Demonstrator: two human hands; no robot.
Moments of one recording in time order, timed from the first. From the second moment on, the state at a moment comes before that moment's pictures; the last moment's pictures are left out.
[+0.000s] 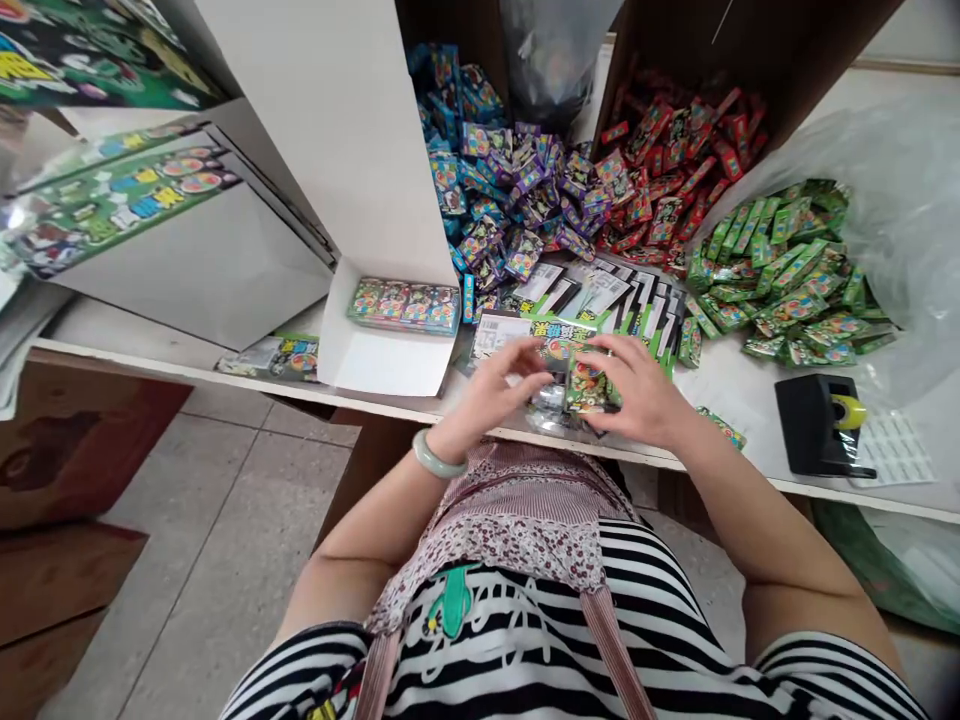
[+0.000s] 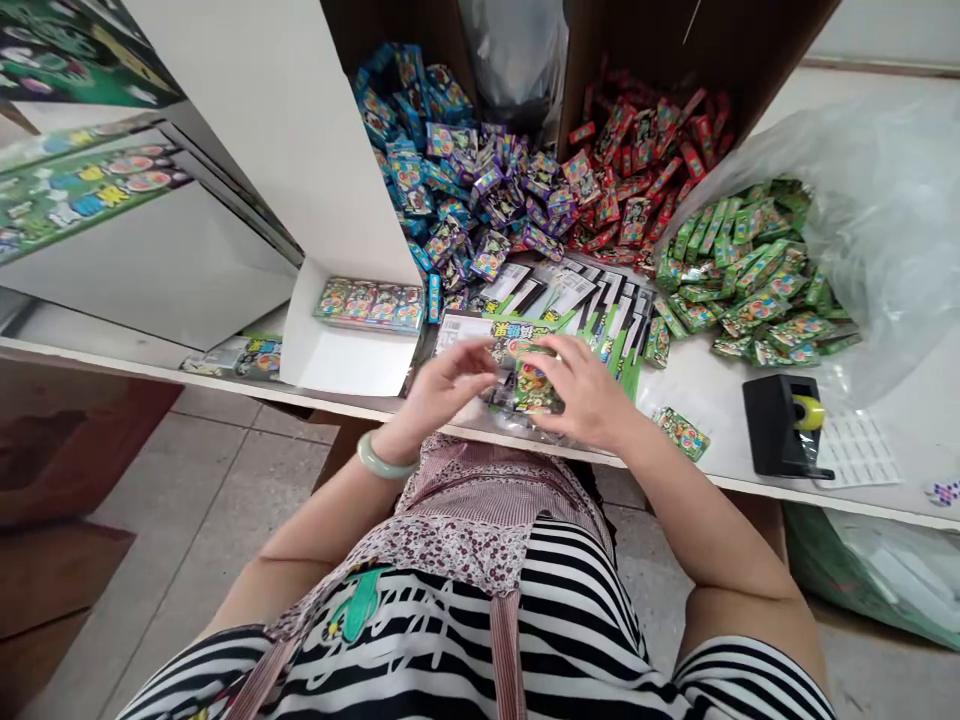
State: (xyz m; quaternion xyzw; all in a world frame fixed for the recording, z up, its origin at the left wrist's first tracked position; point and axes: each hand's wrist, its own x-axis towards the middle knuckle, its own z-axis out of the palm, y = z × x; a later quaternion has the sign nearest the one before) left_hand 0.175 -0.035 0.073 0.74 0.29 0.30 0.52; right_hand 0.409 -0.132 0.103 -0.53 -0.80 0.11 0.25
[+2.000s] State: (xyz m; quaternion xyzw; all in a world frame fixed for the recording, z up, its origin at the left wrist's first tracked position) left_hand 0.158 -0.024 0.062 0.93 0.21 0.22 0.20; right_hand 0.420 -0.130 0.084 -0.51 -0.77 0.18 0.34
